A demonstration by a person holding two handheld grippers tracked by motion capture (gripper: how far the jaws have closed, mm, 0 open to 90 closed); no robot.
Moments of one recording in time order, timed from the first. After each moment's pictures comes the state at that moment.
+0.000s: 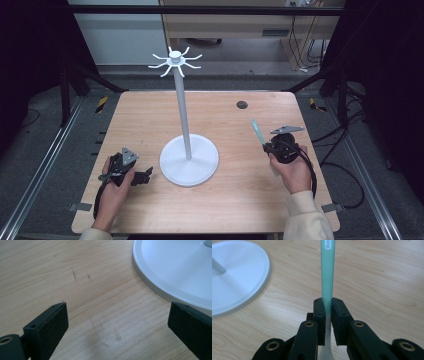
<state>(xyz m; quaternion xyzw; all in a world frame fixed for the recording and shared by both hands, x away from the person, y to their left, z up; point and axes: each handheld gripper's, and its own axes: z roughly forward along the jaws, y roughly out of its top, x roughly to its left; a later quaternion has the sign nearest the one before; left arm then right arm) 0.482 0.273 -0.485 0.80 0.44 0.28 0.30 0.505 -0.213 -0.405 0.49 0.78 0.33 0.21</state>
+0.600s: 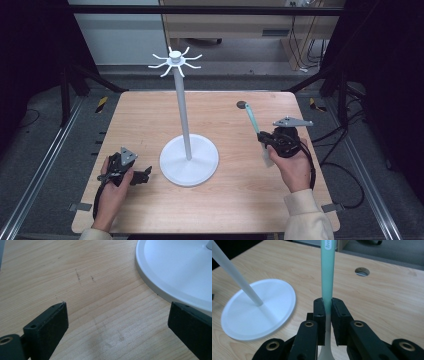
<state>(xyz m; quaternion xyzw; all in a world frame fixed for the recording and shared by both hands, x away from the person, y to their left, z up) 0.481 0.276 -0.482 0.79 0.44 0.29 0.31 0.497 -0.203 -0.363 0.46 0.75 0.43 0.21</state>
